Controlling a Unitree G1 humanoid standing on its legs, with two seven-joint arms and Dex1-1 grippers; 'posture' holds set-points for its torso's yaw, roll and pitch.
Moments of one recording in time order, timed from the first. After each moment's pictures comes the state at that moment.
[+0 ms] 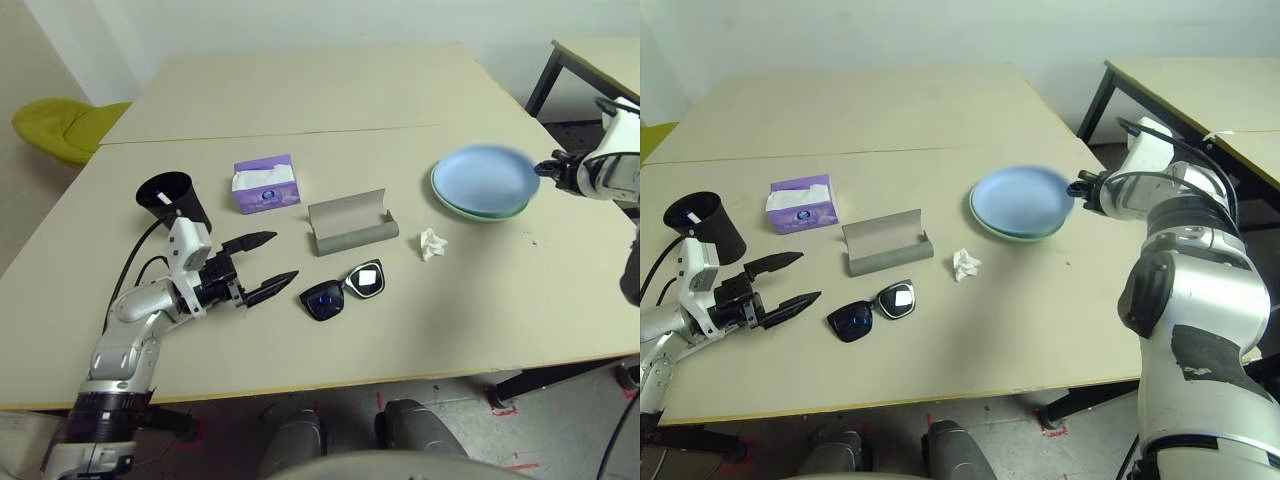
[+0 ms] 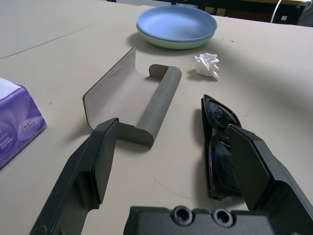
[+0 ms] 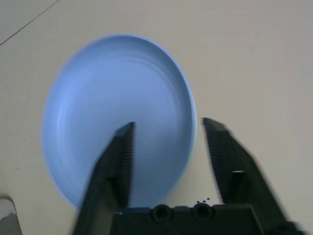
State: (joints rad) left arm -0.07 0.60 0.13 0.00 -0.47 0.04 -1.06; right arm -1.24 -0.73 -0.26 1.27 0.22 0.77 0.31
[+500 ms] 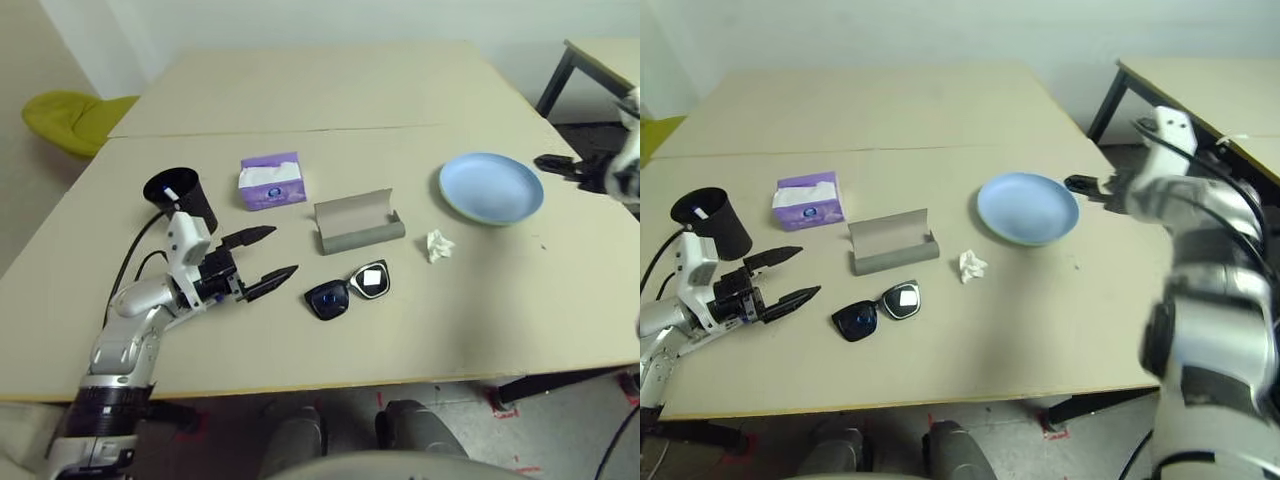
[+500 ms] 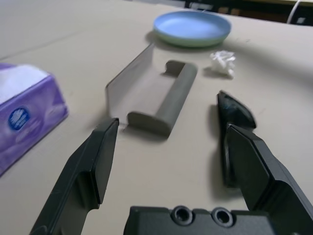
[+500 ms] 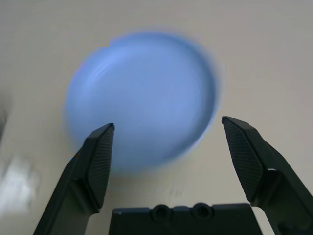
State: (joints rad) left arm -0.06 0.61 0.16 0.02 -0.48 0.04 -1.07; right arm -0.43 -0.91 -0.29 0.20 0.32 0.78 0.82
